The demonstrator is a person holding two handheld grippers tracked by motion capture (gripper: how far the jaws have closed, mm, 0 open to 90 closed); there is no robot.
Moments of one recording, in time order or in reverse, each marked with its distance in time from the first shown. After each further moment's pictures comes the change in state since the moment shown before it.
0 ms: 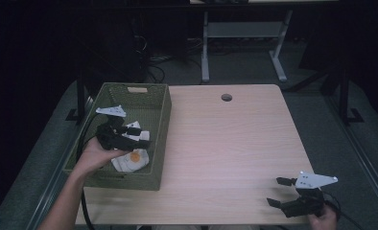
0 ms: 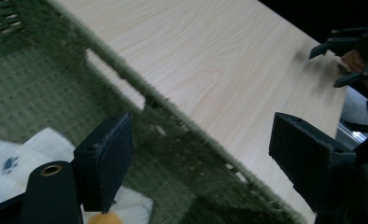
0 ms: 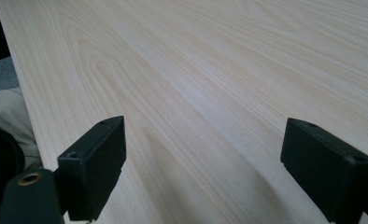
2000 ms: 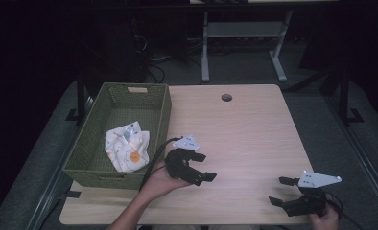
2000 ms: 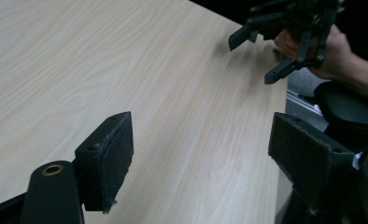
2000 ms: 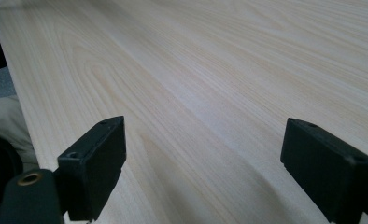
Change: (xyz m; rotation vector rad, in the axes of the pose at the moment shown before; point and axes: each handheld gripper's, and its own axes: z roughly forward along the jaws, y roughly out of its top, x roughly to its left) left arm -0.126 0.011 0.129 0.014 -0.186 0.200; right arm -0.004 -0.002 -0.004 -0.012 -0.011 0.038
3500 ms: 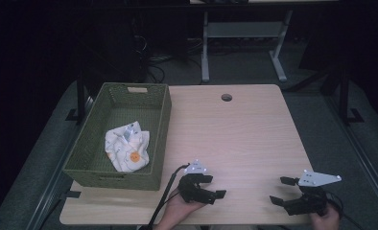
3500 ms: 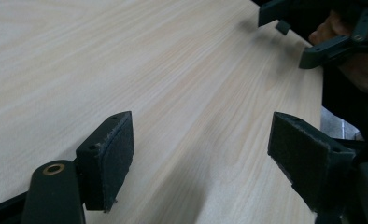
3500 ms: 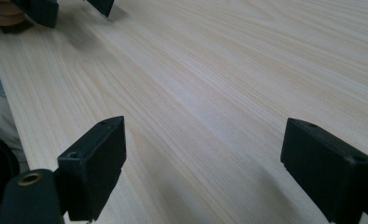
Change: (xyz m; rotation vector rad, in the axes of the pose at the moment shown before) left arm -0.016 -0.073 0.079 -0.096 0.044 -0.212; right arm -0.004 -0.002 0.000 0.022 -0.017 0.019
